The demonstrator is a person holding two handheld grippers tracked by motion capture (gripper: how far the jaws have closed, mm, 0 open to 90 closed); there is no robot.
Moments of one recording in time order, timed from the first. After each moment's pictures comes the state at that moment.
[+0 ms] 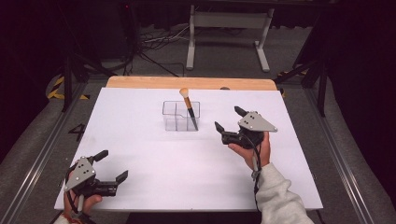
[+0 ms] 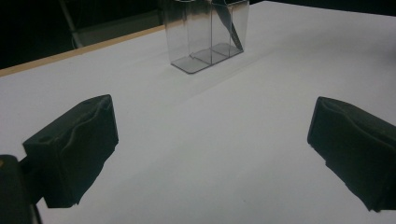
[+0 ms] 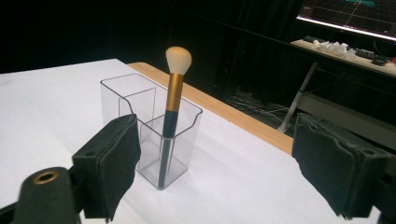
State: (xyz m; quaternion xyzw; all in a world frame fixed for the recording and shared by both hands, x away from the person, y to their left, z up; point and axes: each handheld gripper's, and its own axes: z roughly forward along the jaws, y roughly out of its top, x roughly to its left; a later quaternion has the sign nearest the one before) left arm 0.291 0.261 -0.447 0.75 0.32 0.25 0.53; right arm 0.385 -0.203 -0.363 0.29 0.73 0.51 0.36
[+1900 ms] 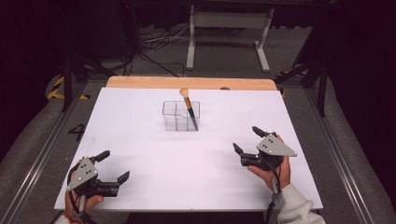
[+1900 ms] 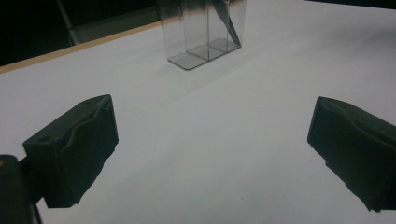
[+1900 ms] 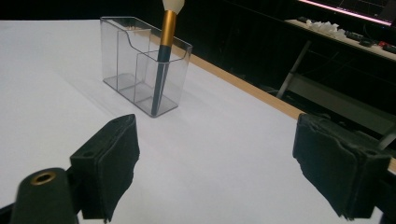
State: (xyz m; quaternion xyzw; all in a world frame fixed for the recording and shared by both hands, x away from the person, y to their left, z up) left arm 0.291 0.258 -0.448 0.75 0.31 0.25 0.52; right arm 0.338 -0.256 -0.396 0.29 0.75 0.47 0.37
